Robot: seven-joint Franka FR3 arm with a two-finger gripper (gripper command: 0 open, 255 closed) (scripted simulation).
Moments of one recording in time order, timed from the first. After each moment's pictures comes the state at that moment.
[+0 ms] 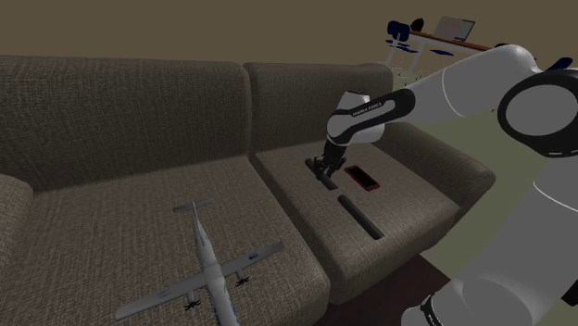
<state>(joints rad) -0.08 0.14 -0.09 -2.21 0.13 2.36 -0.03</state>
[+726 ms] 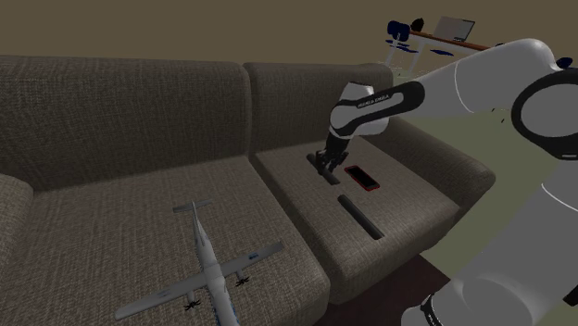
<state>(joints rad) -0.08 0.09 -0.09 -2.20 0.12 2.29 -0.02</state>
